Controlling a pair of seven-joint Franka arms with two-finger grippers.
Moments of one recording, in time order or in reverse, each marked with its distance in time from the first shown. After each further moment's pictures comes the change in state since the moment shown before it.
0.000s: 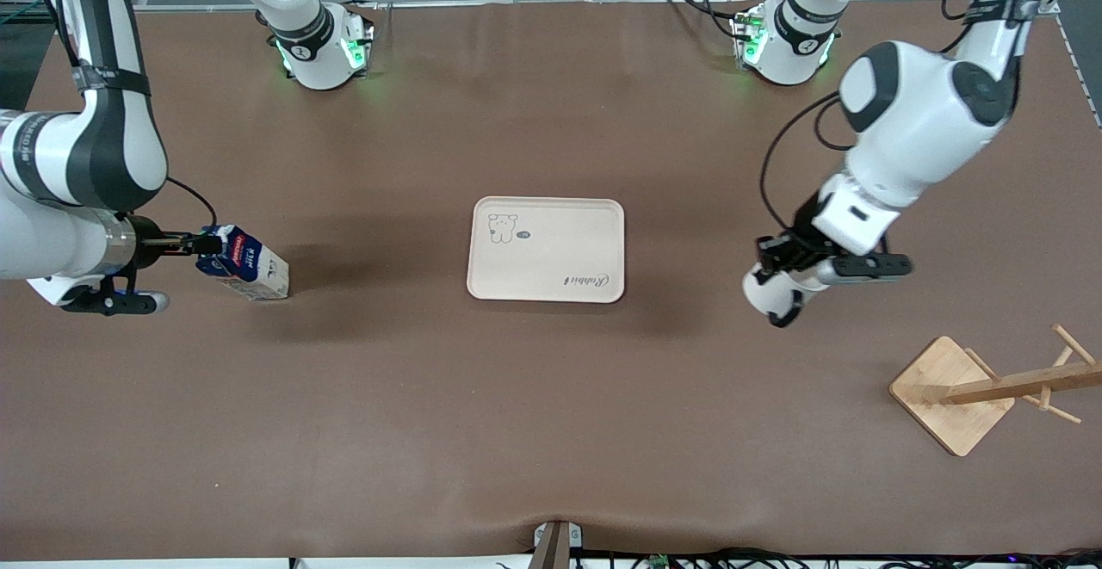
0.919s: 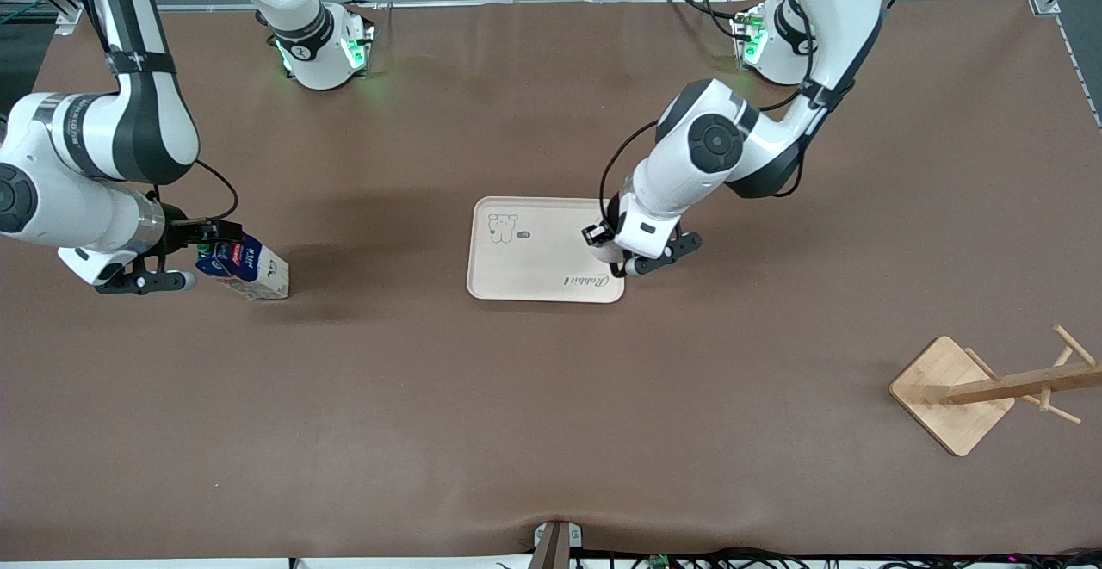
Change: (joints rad) left arm -0.356 0.330 -0.002 0.161 0.106 0.002 -0.704; right arm 0.006 -0.107 0.006 -0.231 0.000 0.202 -0.096
